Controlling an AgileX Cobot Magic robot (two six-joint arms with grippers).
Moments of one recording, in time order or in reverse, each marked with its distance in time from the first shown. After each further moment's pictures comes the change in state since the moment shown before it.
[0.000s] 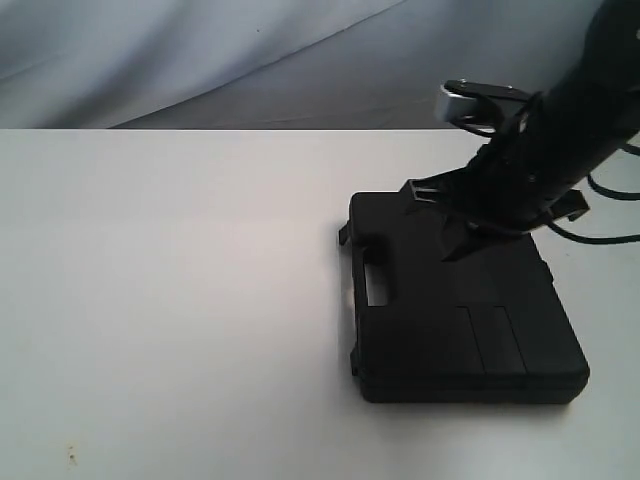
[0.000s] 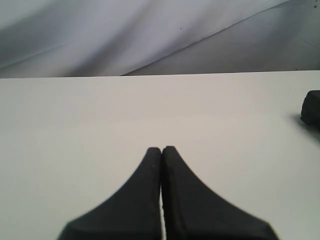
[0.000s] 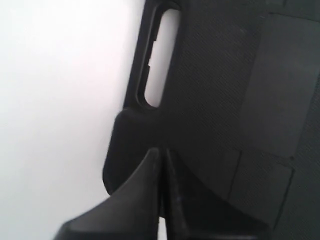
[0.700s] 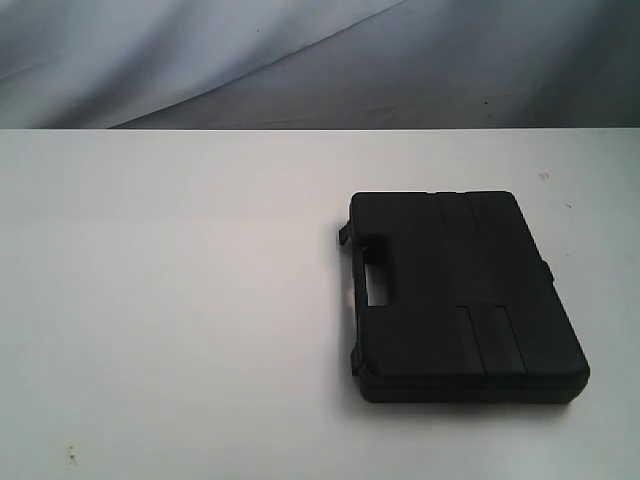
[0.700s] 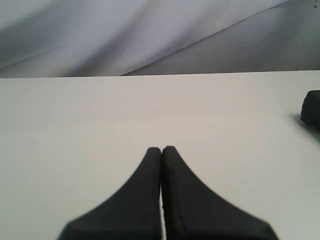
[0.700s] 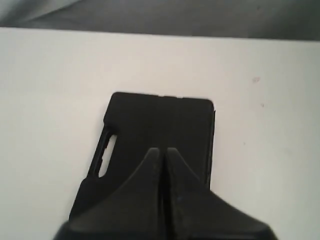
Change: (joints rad) left arm 0.000 0.000 0.000 0.000 0.000 0.000; right arm -0.265 -0.655 0.026 -0.124 0.056 -0.036
